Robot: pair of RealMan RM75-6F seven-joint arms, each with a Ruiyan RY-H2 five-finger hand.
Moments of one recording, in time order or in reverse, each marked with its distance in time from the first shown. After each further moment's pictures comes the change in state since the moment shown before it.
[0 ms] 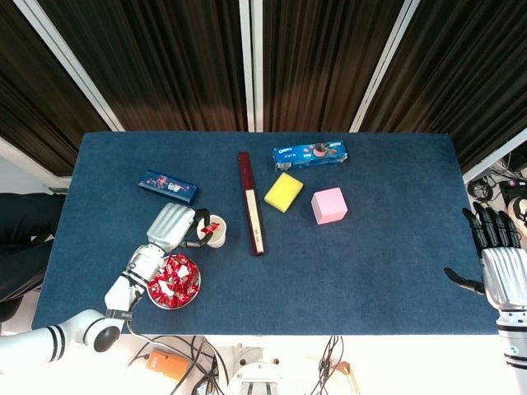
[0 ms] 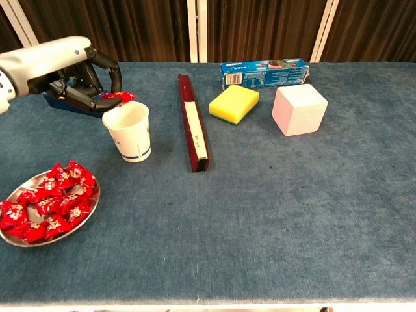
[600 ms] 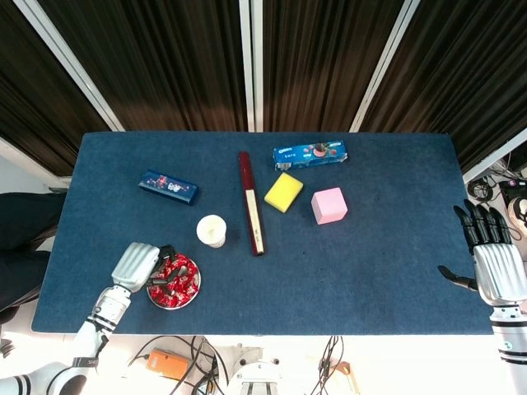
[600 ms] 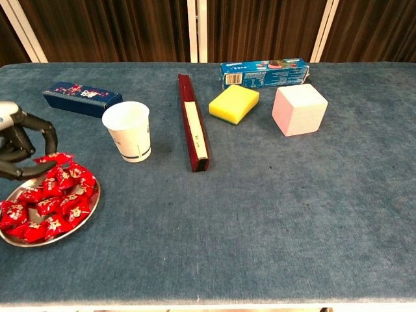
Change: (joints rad) left arm 0.233 0.077 0.184 -0.065 0.130 0.188 -0.046; right arm 0.020 -0.002 0.004 -0.009 -0.009 -0.018 -0.019
